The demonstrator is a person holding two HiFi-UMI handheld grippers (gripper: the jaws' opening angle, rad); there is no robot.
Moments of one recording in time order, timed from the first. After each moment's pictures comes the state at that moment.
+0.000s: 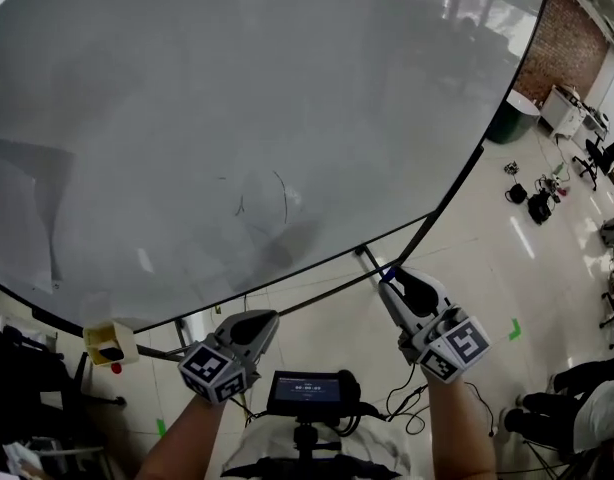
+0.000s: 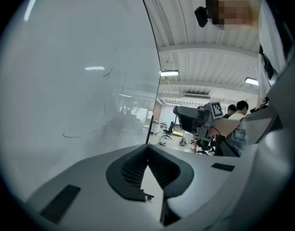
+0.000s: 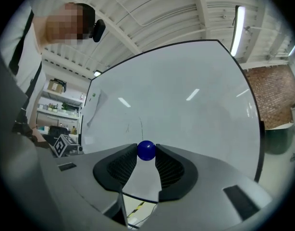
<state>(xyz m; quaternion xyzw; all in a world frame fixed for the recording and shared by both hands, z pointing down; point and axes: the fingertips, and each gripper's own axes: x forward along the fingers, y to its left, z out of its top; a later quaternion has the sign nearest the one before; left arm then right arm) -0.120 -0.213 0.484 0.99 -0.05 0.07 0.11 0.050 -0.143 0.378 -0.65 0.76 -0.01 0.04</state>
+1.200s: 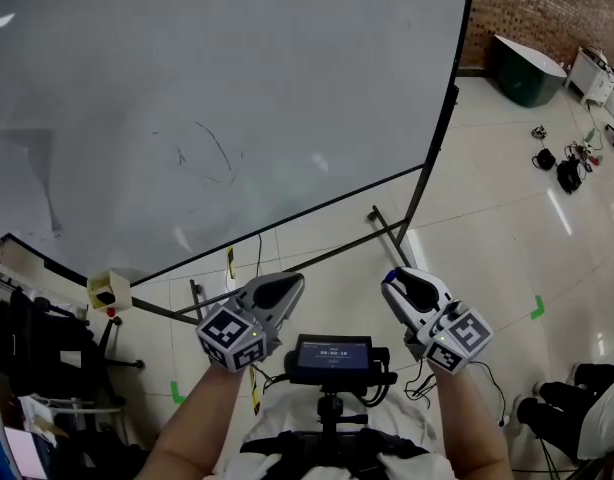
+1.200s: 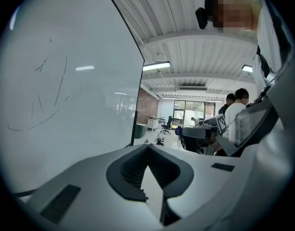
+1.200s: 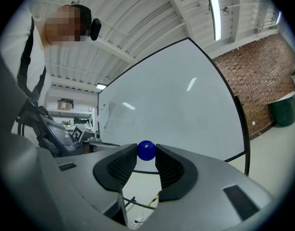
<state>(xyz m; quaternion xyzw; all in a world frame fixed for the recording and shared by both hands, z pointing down) 0.007 -0.053 0.474 0.99 -0.05 0.10 0.08 0.129 0.028 0.457 -0.60 0.79 -0.08 0.10</state>
